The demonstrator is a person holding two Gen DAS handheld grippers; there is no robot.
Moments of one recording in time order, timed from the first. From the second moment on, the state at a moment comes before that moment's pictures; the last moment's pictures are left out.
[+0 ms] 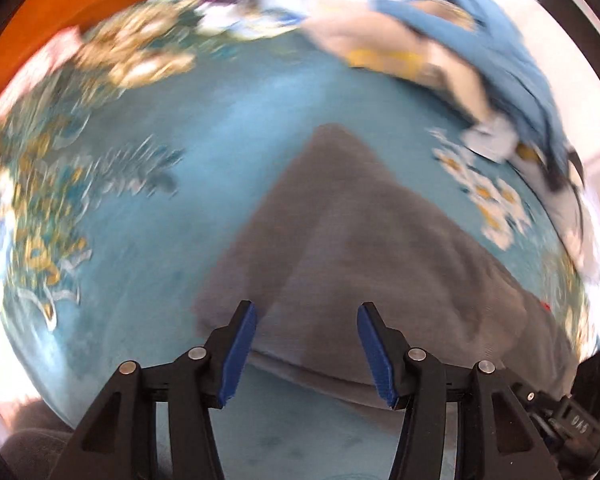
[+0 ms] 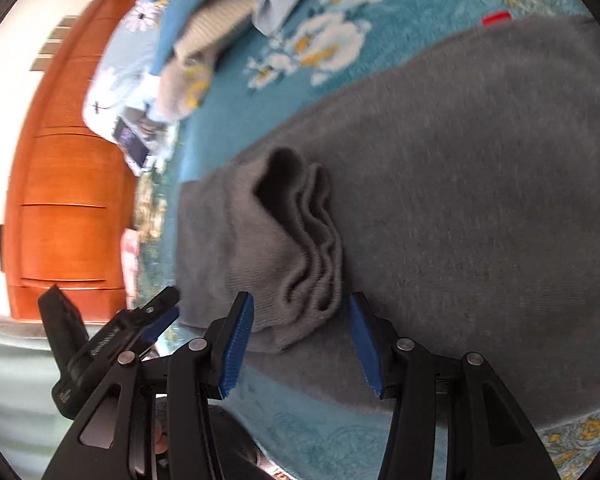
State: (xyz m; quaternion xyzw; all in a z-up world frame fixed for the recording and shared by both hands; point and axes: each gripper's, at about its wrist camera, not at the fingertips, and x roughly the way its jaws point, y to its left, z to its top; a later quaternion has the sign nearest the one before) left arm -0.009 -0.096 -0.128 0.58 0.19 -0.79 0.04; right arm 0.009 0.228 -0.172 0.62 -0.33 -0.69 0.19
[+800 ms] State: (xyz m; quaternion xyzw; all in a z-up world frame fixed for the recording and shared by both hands) left arm 0.011 -0.143 -0.159 0.60 0.30 -0.74 0.07; right arm 0.025 0.267 -0.155 0.57 -0.36 -0.73 0.14
